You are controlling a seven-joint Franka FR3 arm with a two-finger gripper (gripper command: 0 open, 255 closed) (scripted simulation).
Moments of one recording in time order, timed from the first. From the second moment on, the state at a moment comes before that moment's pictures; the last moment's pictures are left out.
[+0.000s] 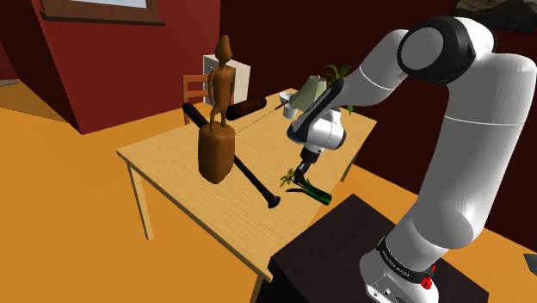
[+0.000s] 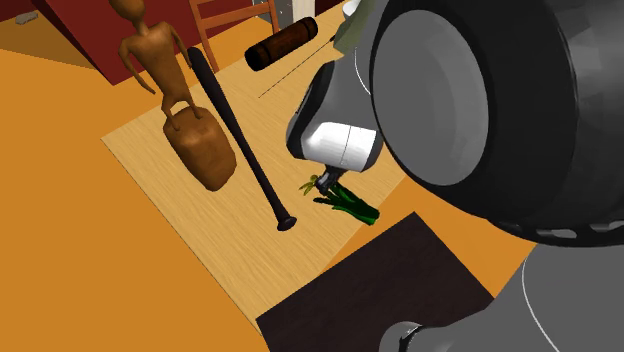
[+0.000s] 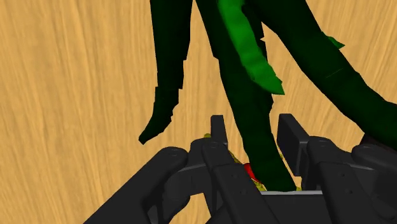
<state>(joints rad) -0.01 0.32 -0.19 -2.47 0.61 2.68 -1.06</state>
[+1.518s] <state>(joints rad) 0.03 0.11 -0.27 -2.51 0.41 2.54 -0.89</state>
